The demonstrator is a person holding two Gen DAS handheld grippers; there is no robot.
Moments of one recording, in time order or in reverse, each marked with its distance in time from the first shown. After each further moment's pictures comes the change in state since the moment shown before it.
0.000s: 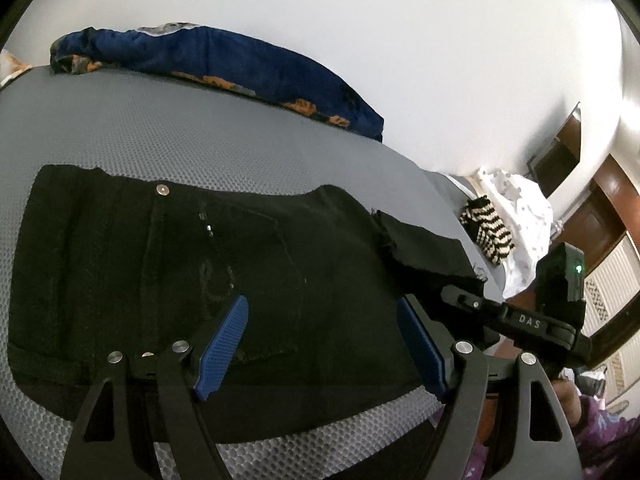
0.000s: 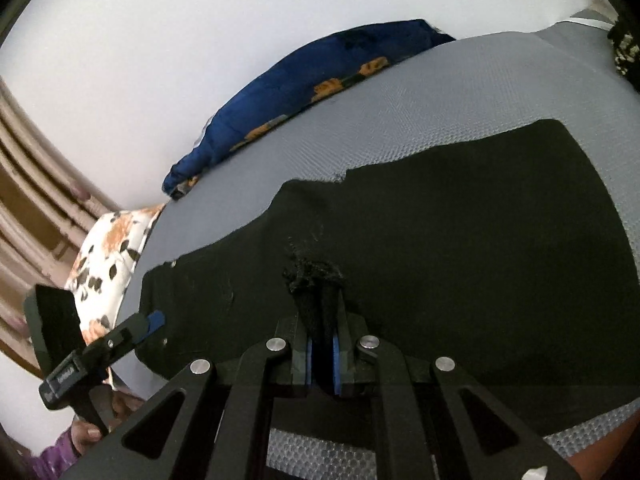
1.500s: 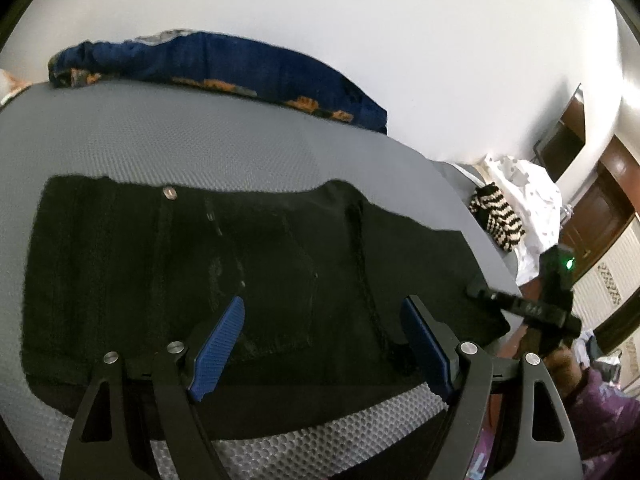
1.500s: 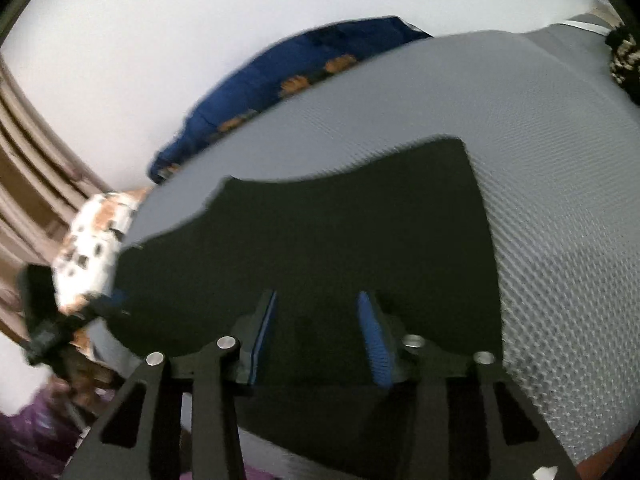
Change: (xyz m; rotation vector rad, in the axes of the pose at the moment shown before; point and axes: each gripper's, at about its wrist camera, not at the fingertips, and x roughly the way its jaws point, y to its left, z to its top) left arm -0.006 -0.006 -0.001 0.051 0.001 0.050; right arm -0.017 -0.075 0.001 -0.070 0.028 -0.038
